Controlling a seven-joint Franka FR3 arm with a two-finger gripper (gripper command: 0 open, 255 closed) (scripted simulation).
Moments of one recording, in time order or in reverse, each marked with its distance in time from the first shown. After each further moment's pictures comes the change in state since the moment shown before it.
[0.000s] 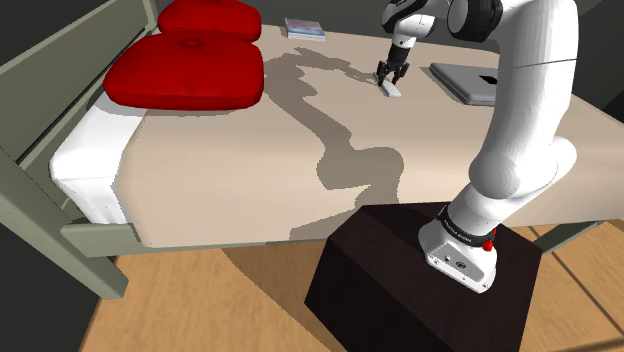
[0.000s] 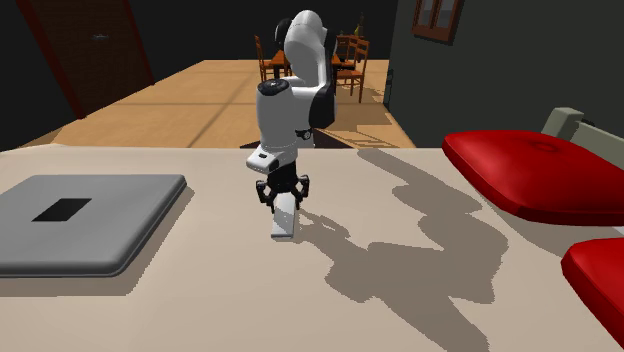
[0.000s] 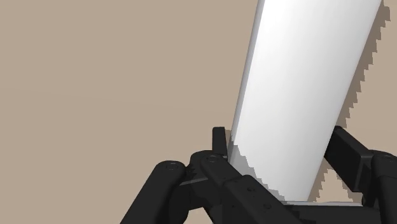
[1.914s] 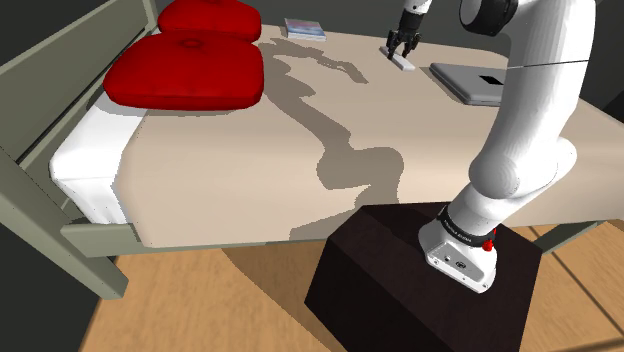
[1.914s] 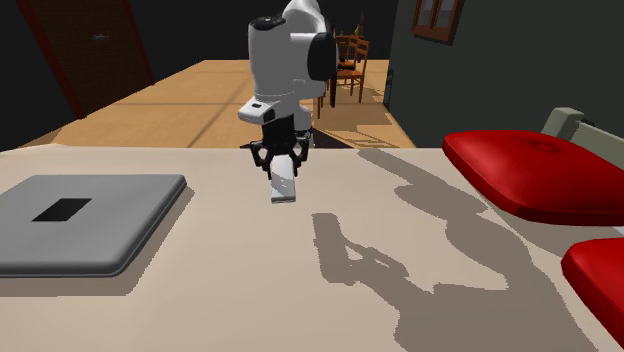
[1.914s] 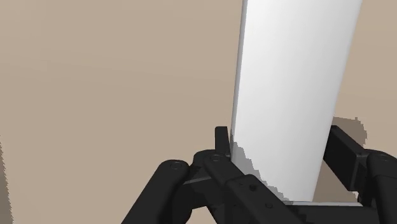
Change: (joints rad) arm -0.003 -0.080 -0.026 0.178 -0.044 -0.250 0.033
